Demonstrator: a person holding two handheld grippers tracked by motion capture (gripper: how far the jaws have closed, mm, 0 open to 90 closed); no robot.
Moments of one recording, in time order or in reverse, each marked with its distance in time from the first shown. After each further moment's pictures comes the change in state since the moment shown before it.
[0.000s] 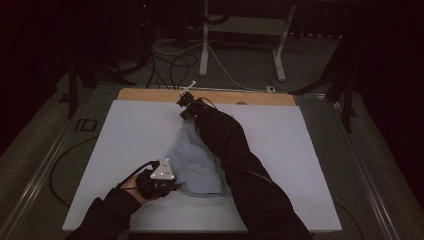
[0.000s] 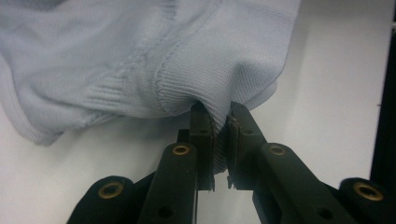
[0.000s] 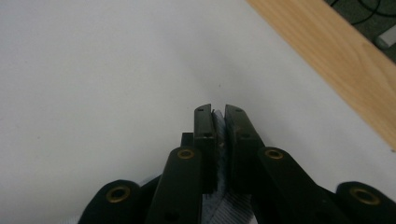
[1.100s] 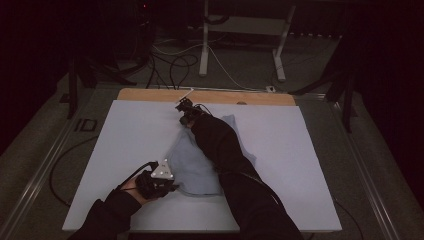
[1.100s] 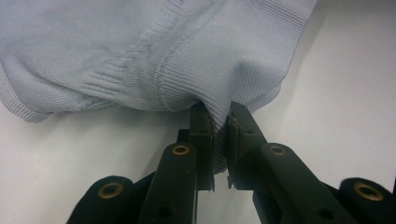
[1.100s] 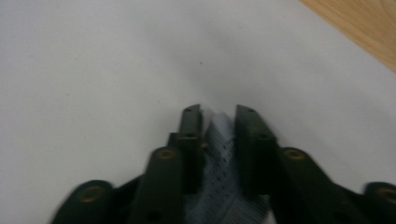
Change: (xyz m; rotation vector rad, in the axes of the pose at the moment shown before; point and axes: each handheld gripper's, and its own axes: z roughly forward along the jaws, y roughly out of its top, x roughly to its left) left arm 0.006 -0.017 0.014 0.044 0.011 -0.088; right arm -0.002 -0.015 0.049 0.071 -0.069 0.131
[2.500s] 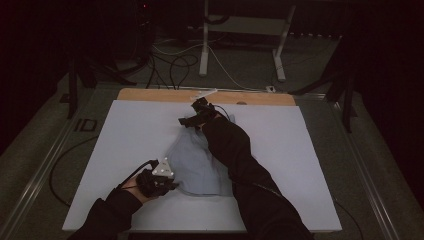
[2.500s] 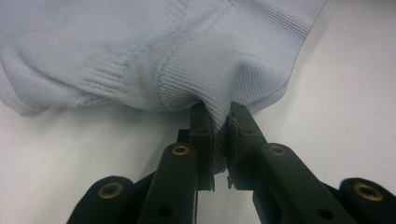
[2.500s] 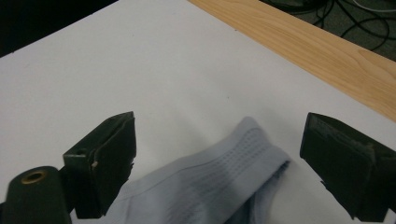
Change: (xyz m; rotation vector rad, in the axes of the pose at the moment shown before) left arm 0.001 0.003 0.001 0.006 0.012 -0.010; right arm -0.013 -0.031 -0.063 -0.308 0.164 0.035
